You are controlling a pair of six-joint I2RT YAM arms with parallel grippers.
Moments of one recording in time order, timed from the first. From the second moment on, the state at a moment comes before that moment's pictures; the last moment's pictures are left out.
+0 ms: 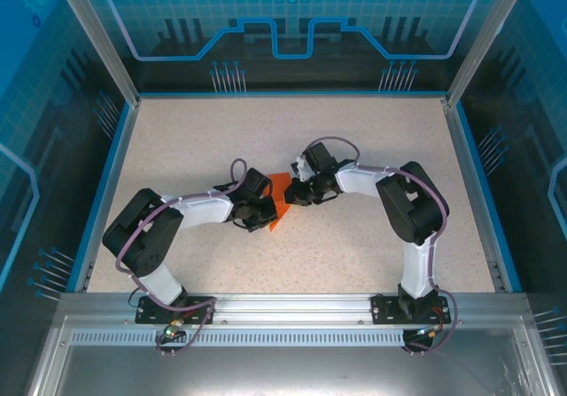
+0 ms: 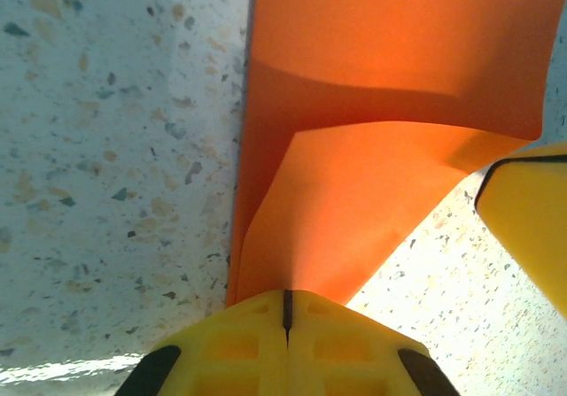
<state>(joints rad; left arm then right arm) -0.58 1.67 0.82 -0.26 0.22 -1.08 0.57 1.97 1.17 -0.29 -0.57 0.55</state>
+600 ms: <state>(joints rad) -0.58 1.69 0.86 -0.32 0.21 -1.08 0.57 2.04 1.25 -0.39 -0.56 0.50</state>
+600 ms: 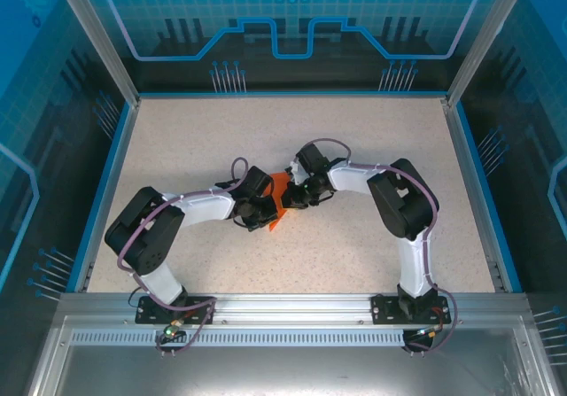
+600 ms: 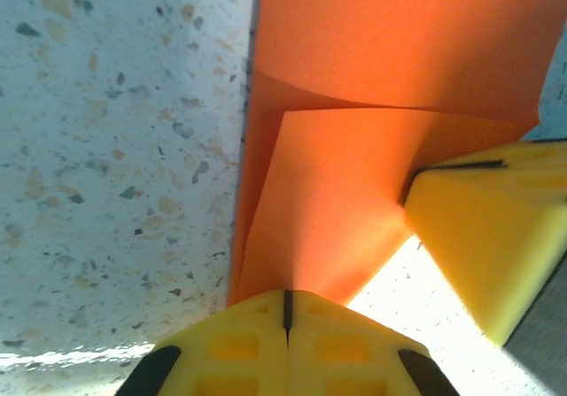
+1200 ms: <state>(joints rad) -0.58 1.70 0.87 -0.34 0.21 -0.95 0.48 1.95 1.29 -0.39 -0.47 0.49</state>
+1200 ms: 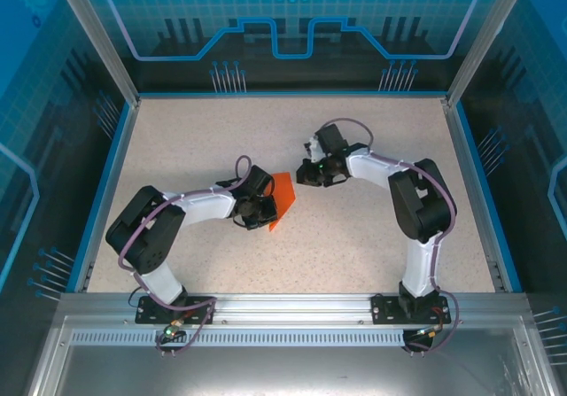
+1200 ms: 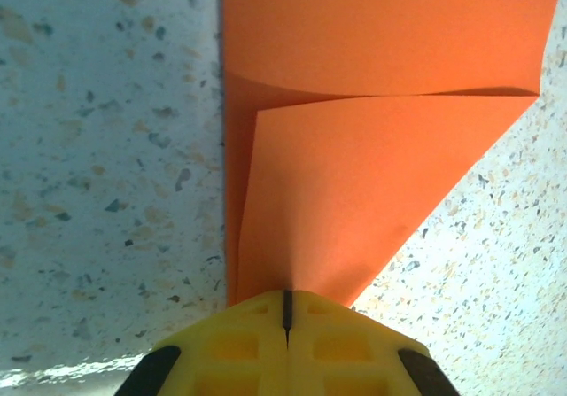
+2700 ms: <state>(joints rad) -0.53 1.67 0.72 -0.04 0.34 -1.11 0.59 2.08 1.28 -0.36 -0.58 0.57</state>
